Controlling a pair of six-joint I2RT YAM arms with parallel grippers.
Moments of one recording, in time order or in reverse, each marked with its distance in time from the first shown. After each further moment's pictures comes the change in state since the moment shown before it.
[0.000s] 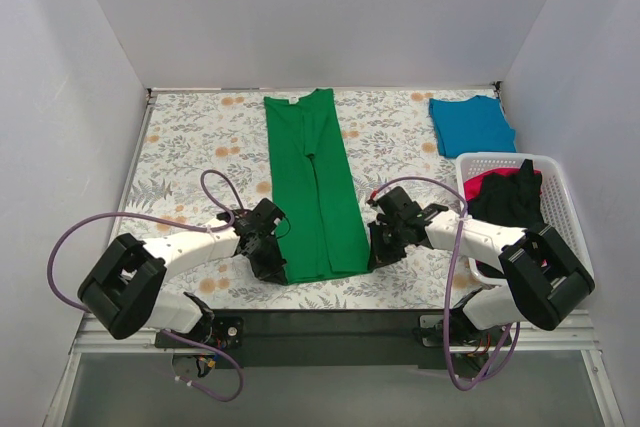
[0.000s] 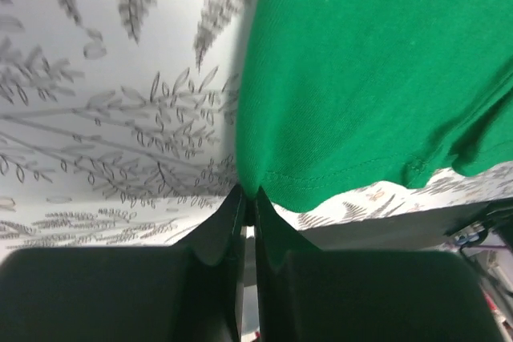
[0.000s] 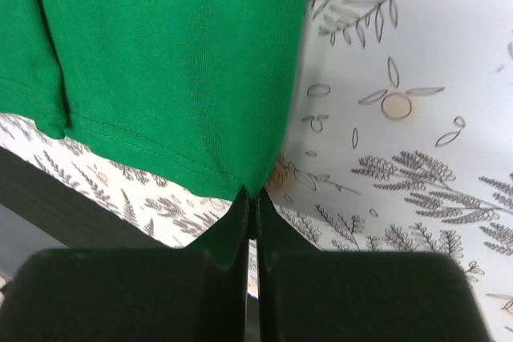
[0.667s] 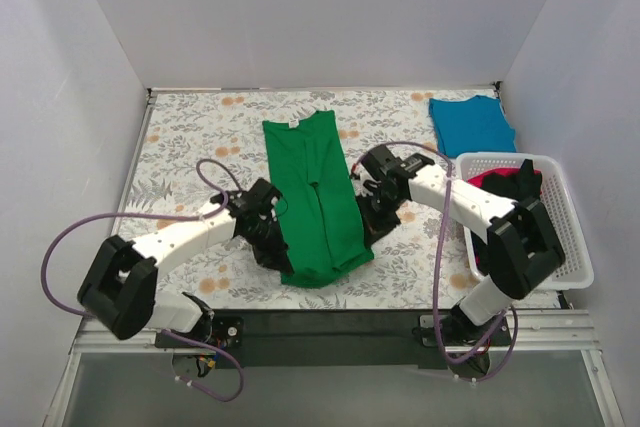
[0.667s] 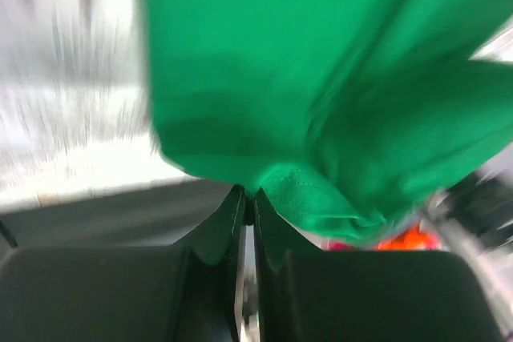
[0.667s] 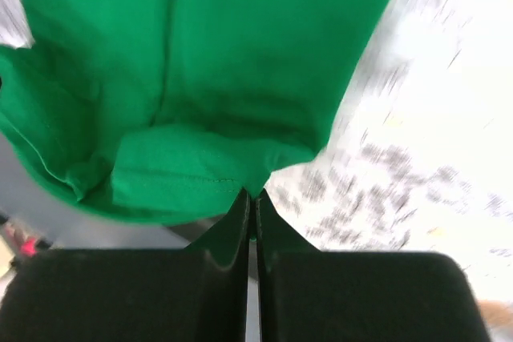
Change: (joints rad) left arm 0.046 -0.037 0.140 -0.185 0.195 0.034; right arm -0.029 0.167 0.462 -0.512 -0.069 -0.230
